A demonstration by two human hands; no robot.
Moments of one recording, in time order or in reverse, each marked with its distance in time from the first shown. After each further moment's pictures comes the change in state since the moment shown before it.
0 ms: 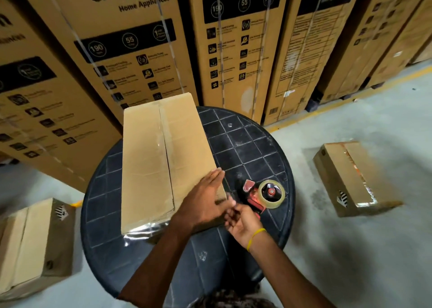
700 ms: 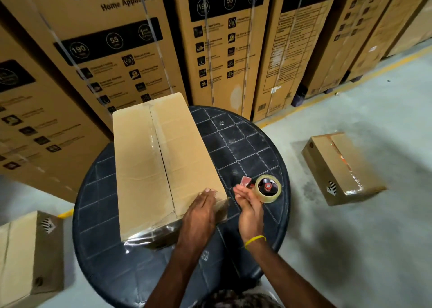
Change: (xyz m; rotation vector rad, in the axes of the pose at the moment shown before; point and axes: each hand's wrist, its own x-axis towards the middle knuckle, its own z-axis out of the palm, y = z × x) left_hand -0.048 -0.009 0.033 0.038 0.272 0.017; right_hand 0.003 0.019 -0.005 -0.355 0.161 -0.765
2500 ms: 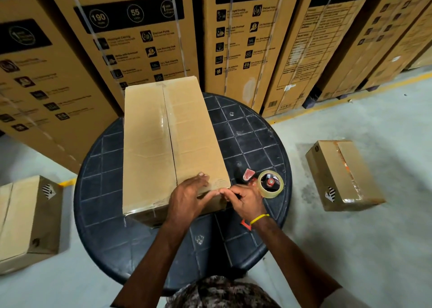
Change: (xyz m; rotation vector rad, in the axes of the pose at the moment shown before) left_hand 0.004 -0.027 -0.012 -0.107 0.140 -0.095; right_hand 0.046 0.012 -0.015 -0.696 -0.431 -0.726
